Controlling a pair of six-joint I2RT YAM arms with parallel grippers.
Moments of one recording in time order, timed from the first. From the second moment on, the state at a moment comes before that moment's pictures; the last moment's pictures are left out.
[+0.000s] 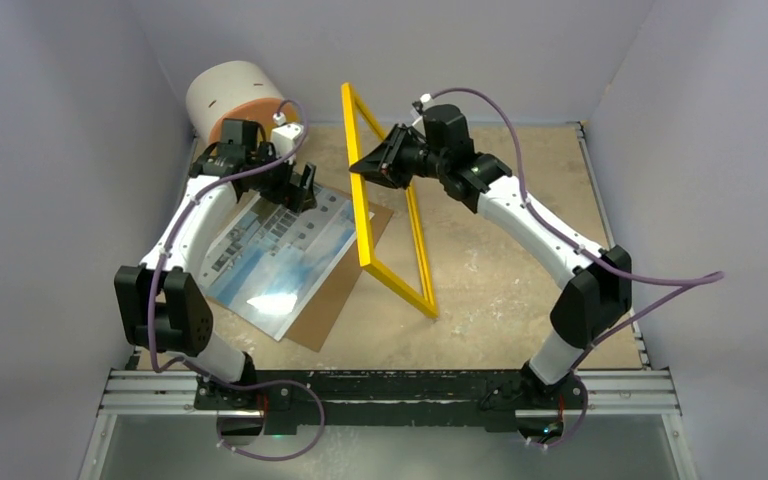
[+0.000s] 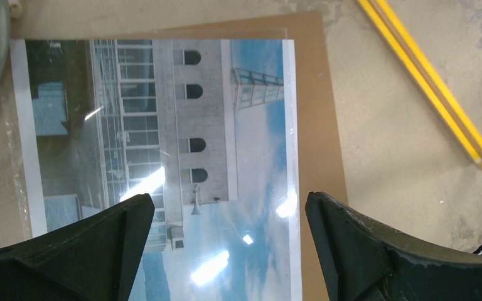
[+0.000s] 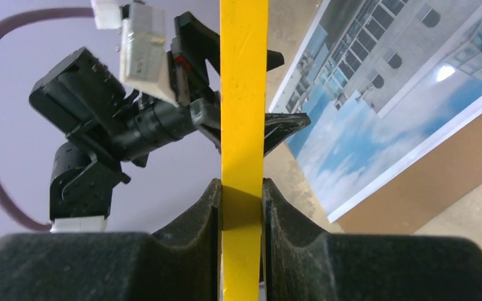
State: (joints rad) left arm -0.09 1.57 1.39 -0.71 0.44 0.26; right arm 0.61 1.68 1.63 -0.37 -0.37 1.09
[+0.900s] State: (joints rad) left arm -0.47 1.74 1.79 -0.59 0.26 0.14; right arm 0.37 1.52 1.29 0.02 -0.74 1.23
